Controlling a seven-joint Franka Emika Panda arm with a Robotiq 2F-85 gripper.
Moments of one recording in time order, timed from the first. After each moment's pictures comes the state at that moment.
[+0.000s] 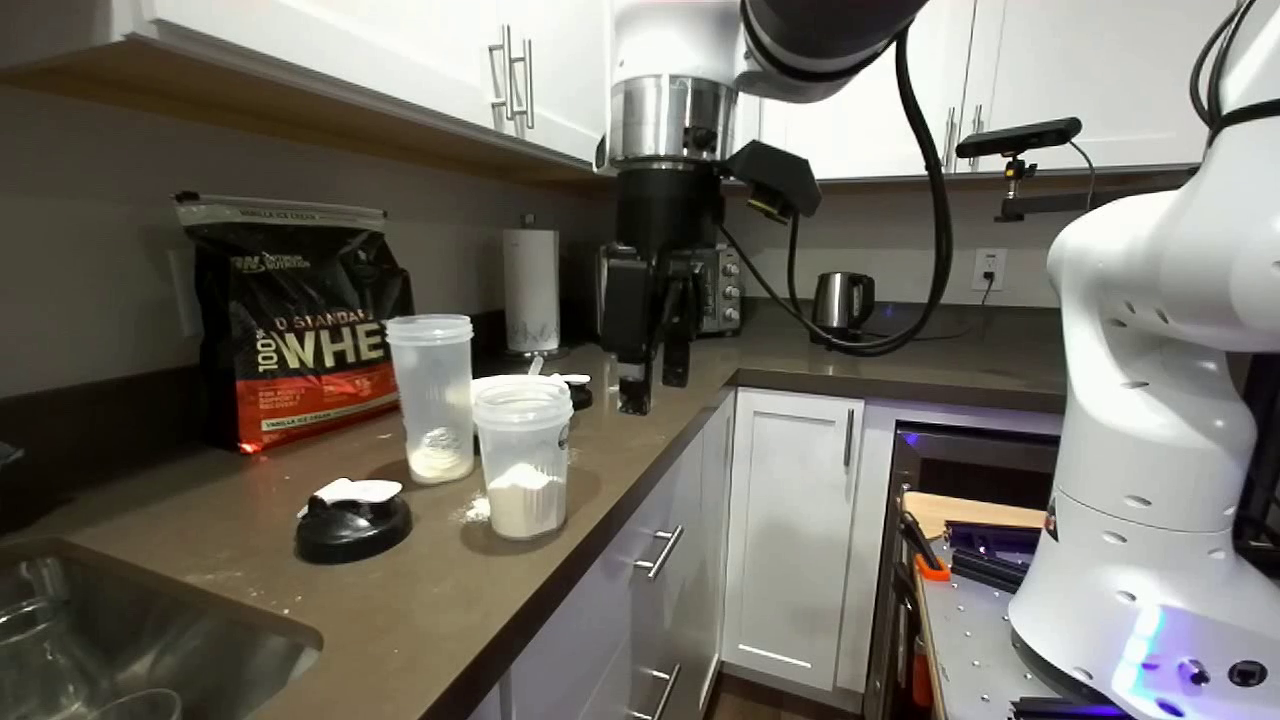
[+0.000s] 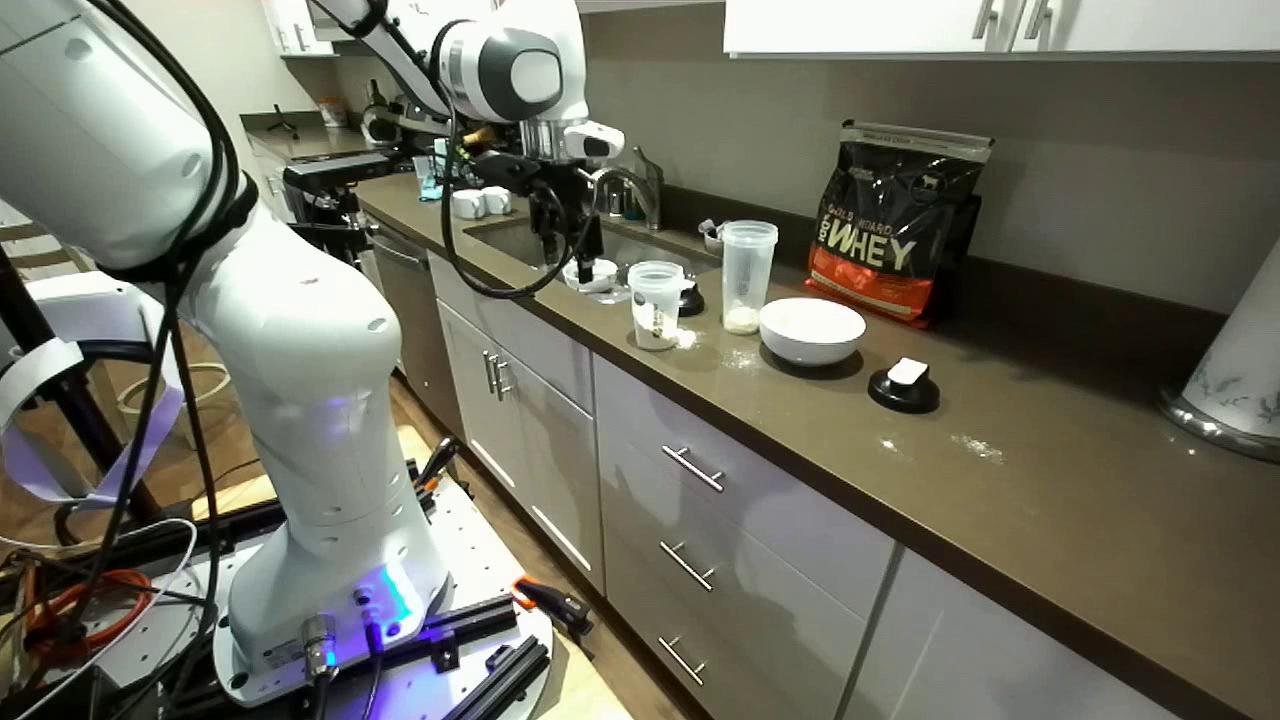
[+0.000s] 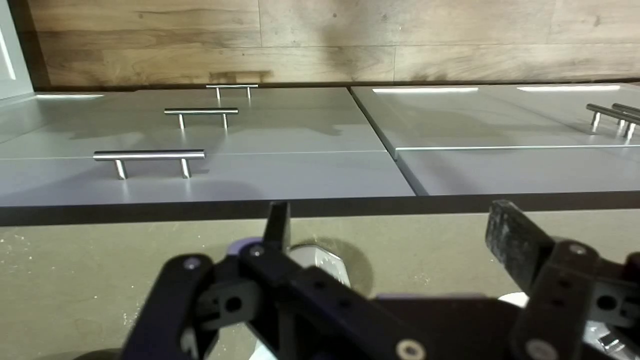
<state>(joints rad) 0.15 -0.46 0.25 -2.64 0.15 2.25 0.29</state>
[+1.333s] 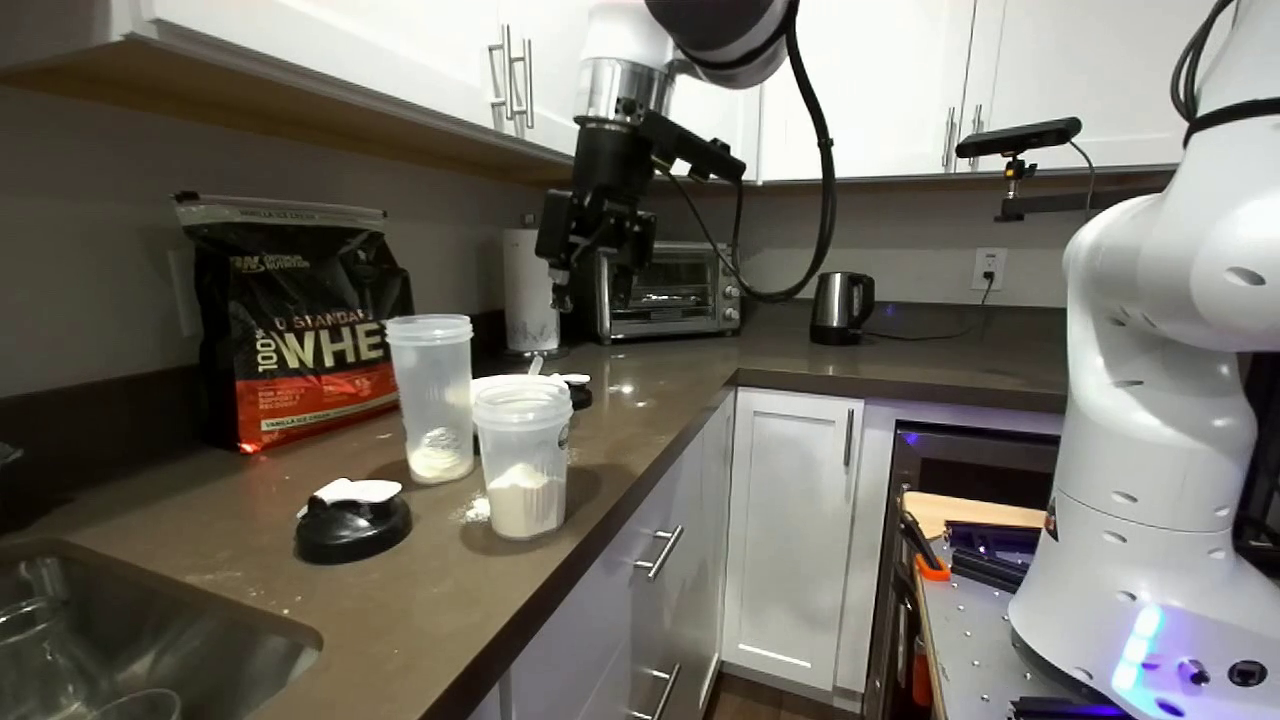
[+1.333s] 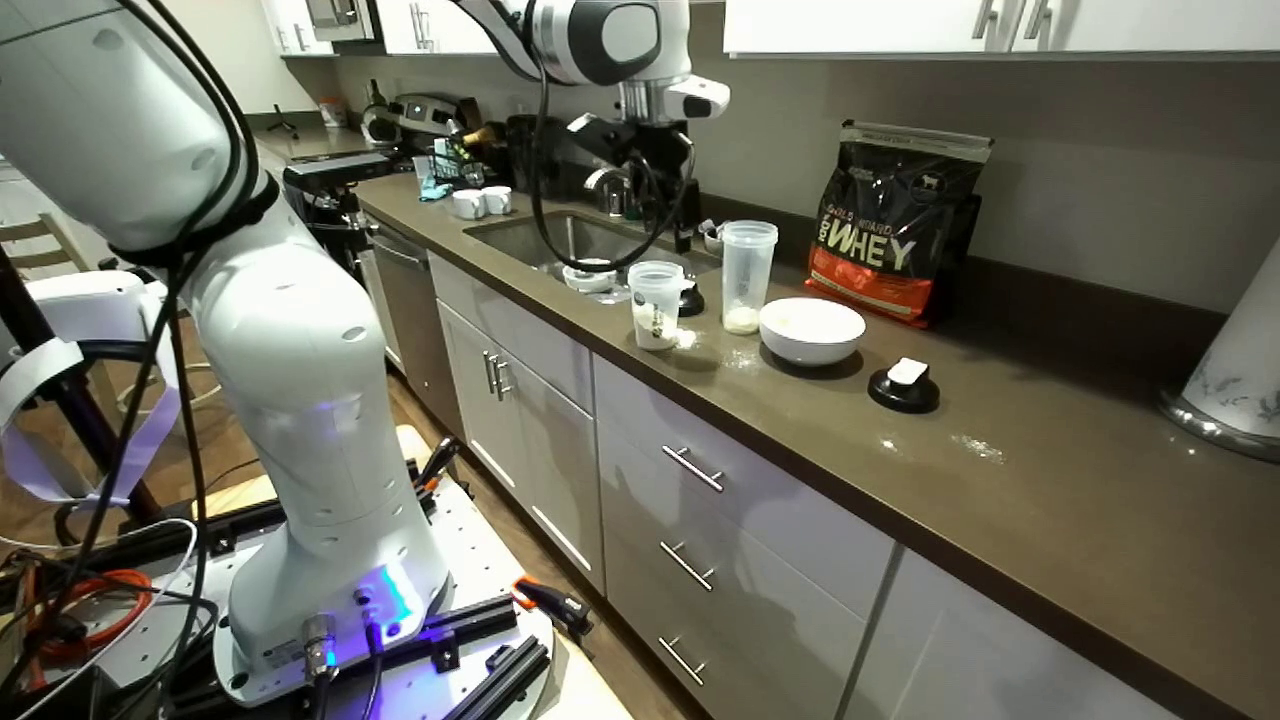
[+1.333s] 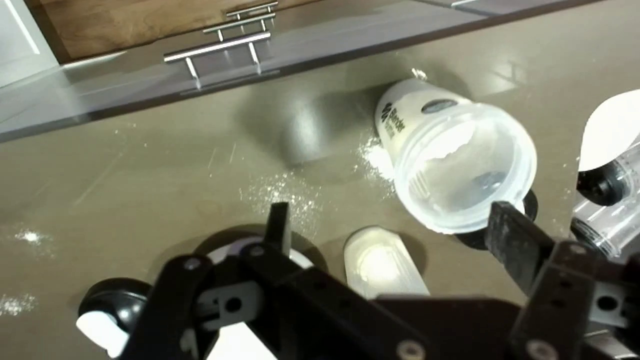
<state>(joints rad) 0.01 -0.34 0.09 -2.44 0.07 2.29 0.27</state>
